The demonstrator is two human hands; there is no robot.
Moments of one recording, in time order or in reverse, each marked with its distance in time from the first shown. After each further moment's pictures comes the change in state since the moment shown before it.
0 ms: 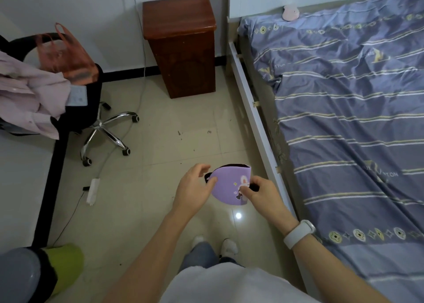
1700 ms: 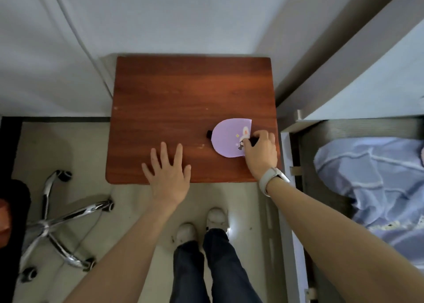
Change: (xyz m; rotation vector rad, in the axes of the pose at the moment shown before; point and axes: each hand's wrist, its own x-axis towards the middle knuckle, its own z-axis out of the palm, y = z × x) left_hand 0.957 -0.074 -0.109 0.618 0.008 -0.277; right_hand 1.010 -0.298 0.038 -0.384 0.282 0.062
